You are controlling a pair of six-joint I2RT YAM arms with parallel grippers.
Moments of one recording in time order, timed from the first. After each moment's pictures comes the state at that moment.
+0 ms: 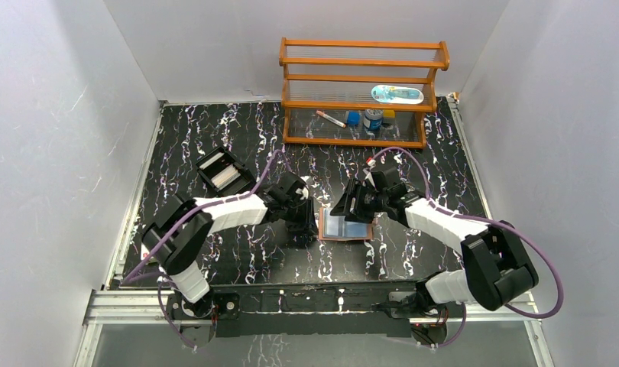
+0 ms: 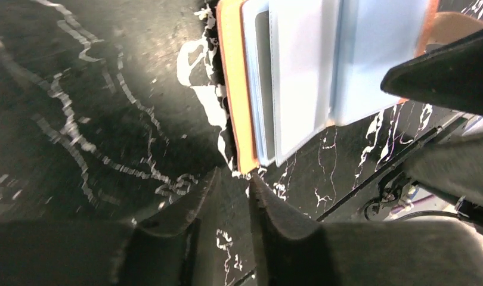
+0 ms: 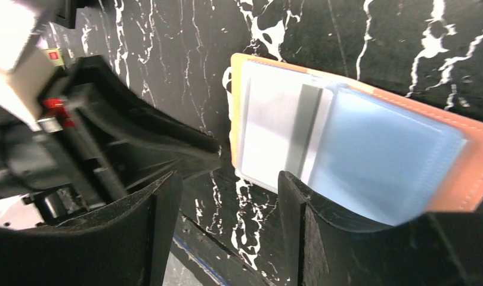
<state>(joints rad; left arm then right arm) -0.78 1.72 0.90 -0.18 0.31 -0.70 0.50 1.34 0.65 -0.11 -0.44 0.78</state>
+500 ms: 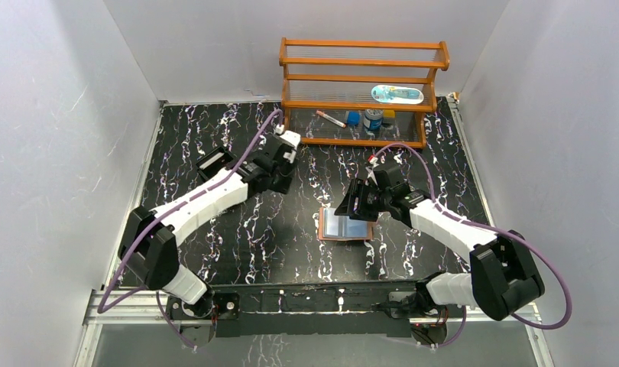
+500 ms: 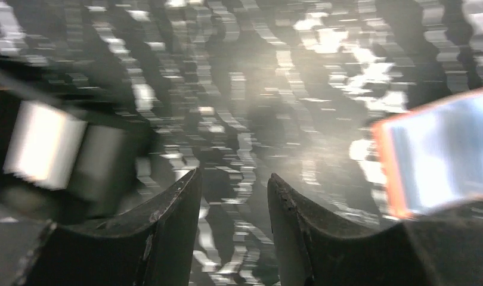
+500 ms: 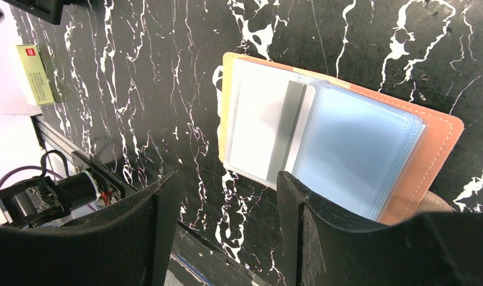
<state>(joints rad) -0.72 1.52 1.20 -0.58 -0.23 -0.26 0.50 1.28 0.68 -0.23 -0.37 0.68</state>
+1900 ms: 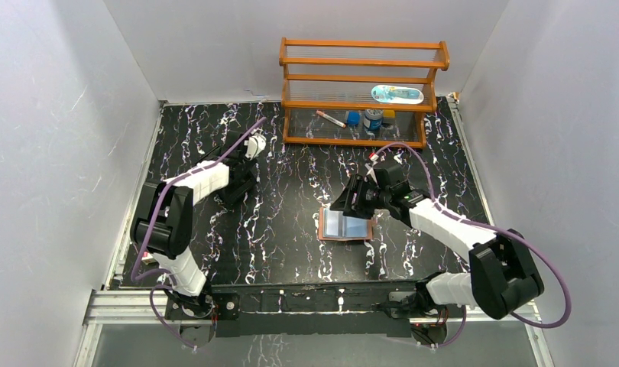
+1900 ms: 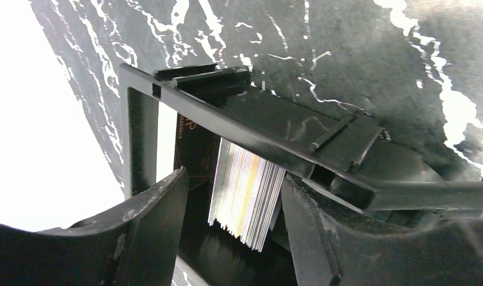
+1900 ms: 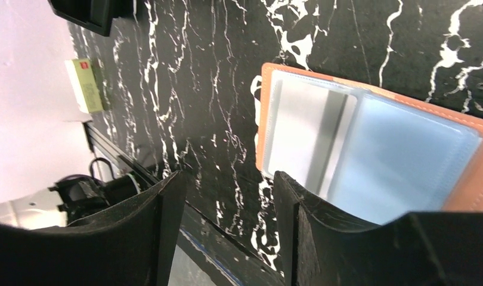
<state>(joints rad) -0.29 1.73 1.05 -0.20 -0.41 0.58 0.51 1.27 0.68 -0.18 -0.42 0.77</state>
